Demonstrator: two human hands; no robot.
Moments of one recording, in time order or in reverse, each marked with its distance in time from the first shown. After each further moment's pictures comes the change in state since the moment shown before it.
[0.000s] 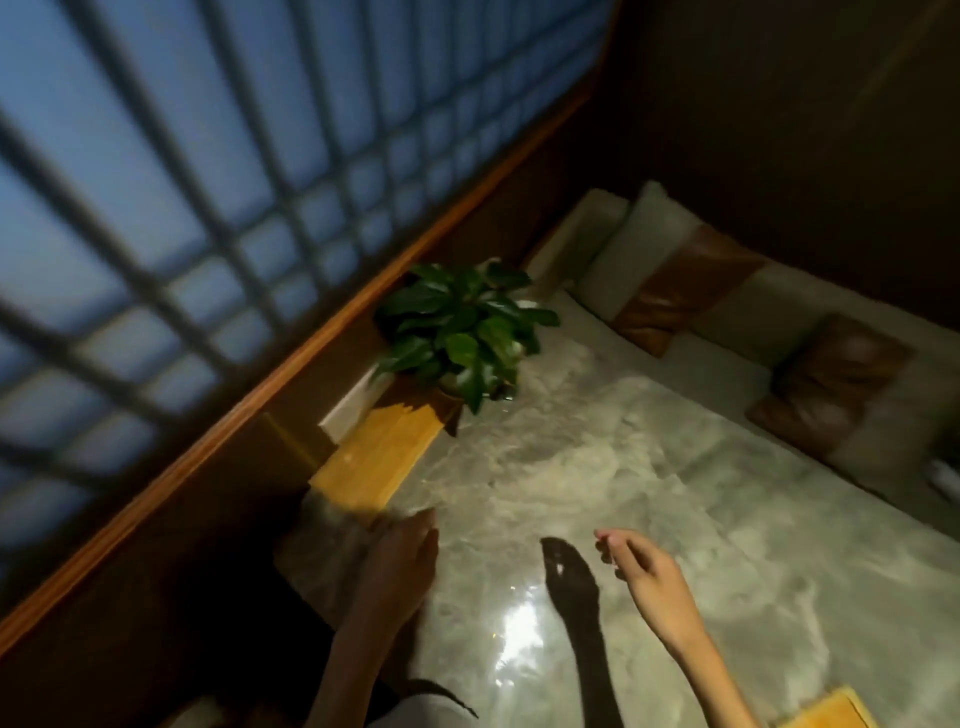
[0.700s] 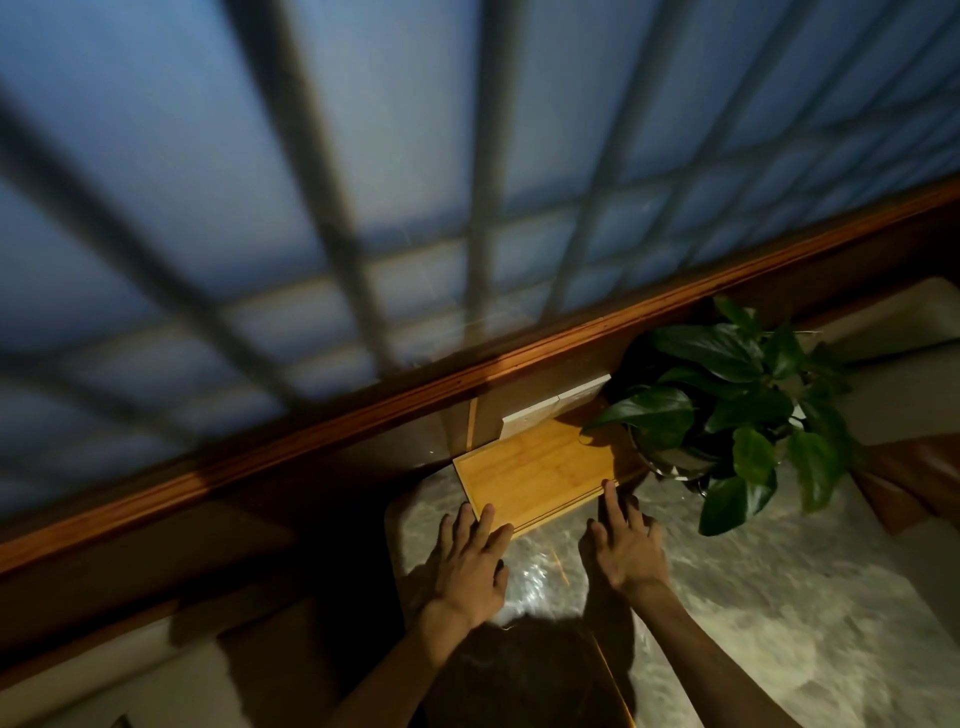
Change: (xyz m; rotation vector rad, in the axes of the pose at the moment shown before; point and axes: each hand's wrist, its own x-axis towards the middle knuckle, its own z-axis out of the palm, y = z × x) left_hand 0.073 -0.165 0.086 0.161 -0.231 -0.402; right_hand 0.231 -0.003 0.246 -1.164 -0.363 -0.208
